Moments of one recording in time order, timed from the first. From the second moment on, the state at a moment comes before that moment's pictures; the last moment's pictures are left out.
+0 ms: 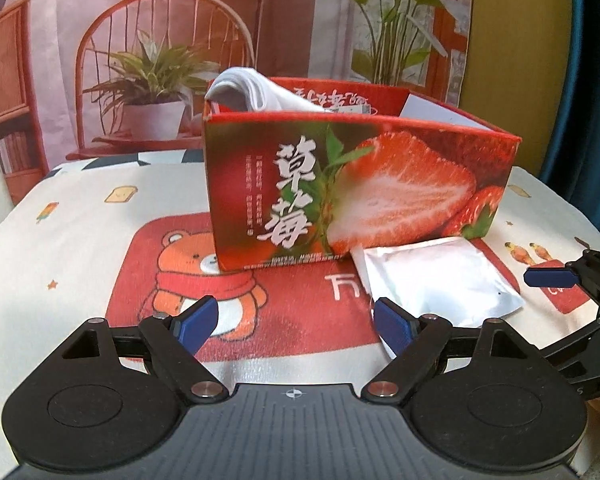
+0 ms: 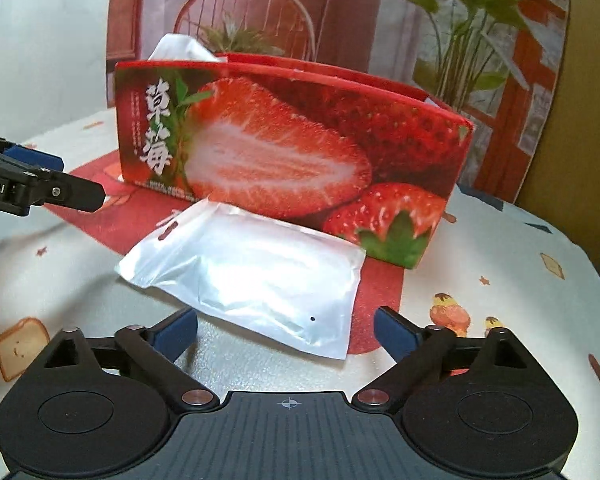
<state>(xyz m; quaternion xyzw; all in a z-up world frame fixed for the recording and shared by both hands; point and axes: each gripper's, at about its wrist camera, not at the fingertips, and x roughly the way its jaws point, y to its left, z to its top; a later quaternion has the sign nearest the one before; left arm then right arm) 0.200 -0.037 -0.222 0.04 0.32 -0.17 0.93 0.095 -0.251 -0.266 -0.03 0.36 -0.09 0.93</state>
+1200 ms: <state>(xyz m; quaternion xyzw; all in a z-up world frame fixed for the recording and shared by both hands) 0.201 -0.033 -0.235 0.04 0.34 -0.17 0.92 0.115 -0.261 -0.272 -0.02 0.38 -0.10 0.92</state>
